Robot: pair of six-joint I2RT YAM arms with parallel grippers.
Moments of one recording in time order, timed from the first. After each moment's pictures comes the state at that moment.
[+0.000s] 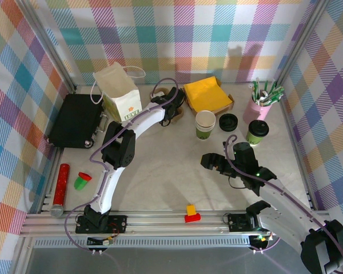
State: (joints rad) left arm -0.57 2.33 2.03 -0.79 -0.44 -0.97; right arm 0.45 0.84 0.43 -0.27 -0.40 0.74
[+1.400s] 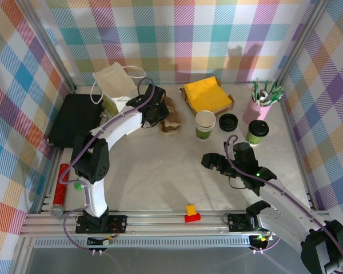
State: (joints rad) left arm -0.49 1.91 1.62 -0.61 -0.01 -0.90; right arm 0.45 0.83 0.43 -0.28 -0.37 0.75
